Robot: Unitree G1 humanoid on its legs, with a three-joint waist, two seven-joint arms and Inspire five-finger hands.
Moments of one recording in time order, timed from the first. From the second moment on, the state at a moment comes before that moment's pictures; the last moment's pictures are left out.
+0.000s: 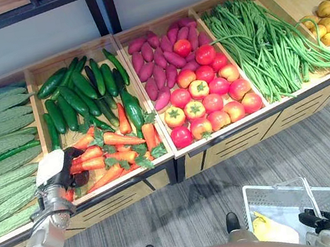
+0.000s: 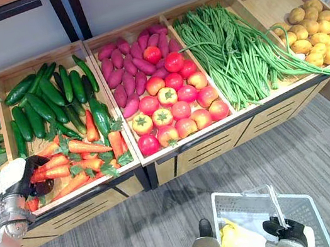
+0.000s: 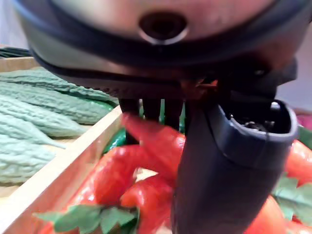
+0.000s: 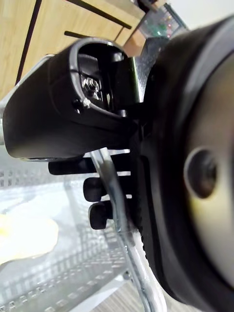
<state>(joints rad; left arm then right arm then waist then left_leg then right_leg) -0.07 0.59 0.07 0.58 0.68 -0.18 0.26 0.08 -0.22 -0.65 1.04 -0.23 -0.08 -0.25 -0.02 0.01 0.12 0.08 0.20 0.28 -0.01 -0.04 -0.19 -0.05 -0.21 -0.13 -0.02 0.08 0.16</state>
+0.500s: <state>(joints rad) -0.09 0.52 0.09 0.60 0.68 -0.19 0.29 0.07 -0.22 -0.62 1.04 -0.23 -0.08 -0.25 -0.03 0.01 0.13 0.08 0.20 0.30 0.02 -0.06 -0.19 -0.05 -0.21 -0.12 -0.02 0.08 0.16</state>
